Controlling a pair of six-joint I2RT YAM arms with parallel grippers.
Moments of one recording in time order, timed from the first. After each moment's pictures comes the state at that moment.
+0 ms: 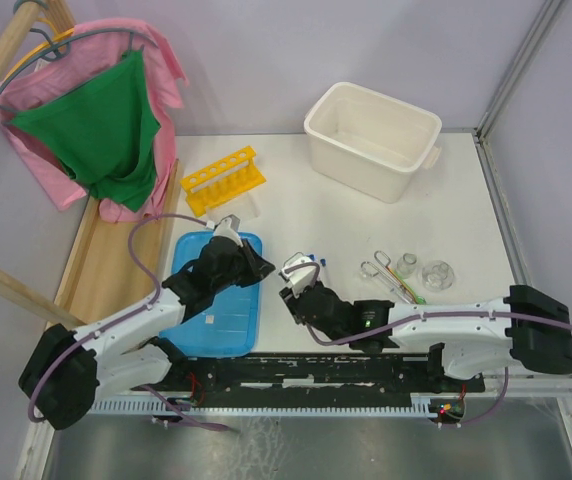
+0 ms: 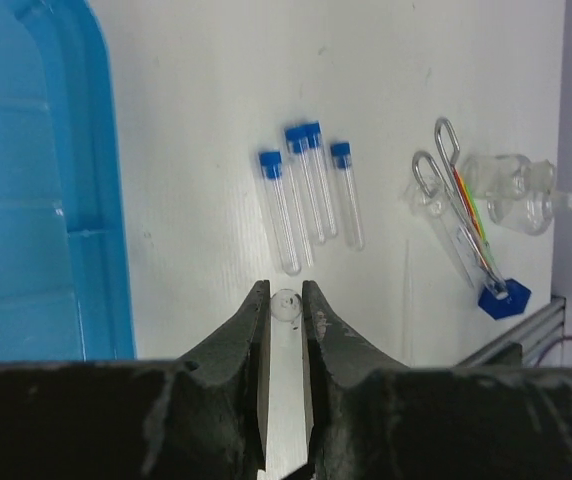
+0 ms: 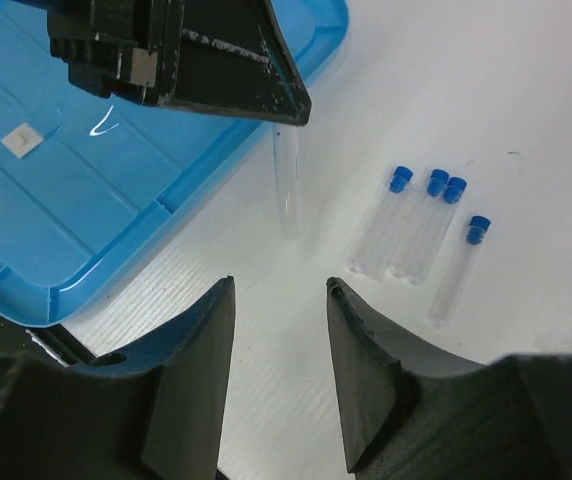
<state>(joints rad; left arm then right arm) -0.68 1.03 0.46 0.02 0.00 -0.89 1.37 1.34 0.74 0.02 0.61 0.31</state>
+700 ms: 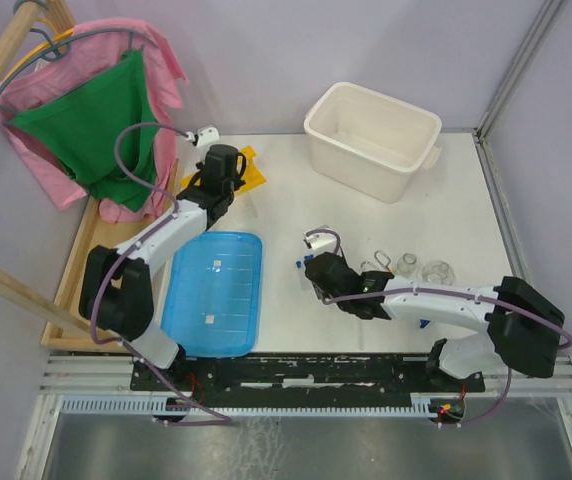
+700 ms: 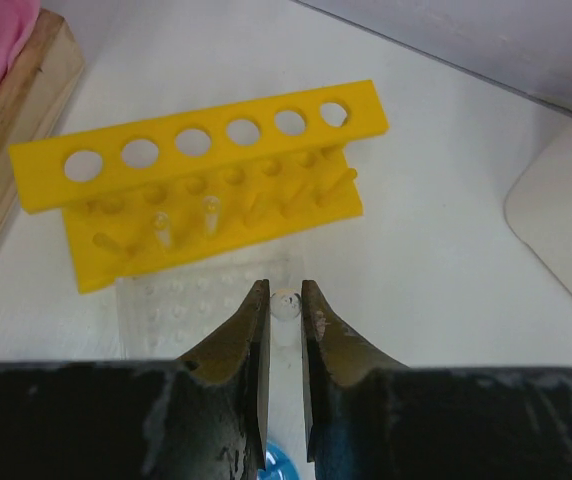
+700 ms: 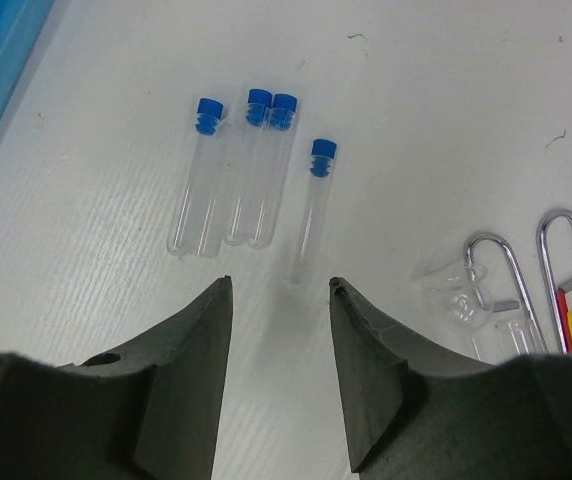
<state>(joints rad) -0.40 1.56 1.16 -0.09 -0.48 -0.52 1.09 1.36 0.76 -0.21 0.58 0.41</state>
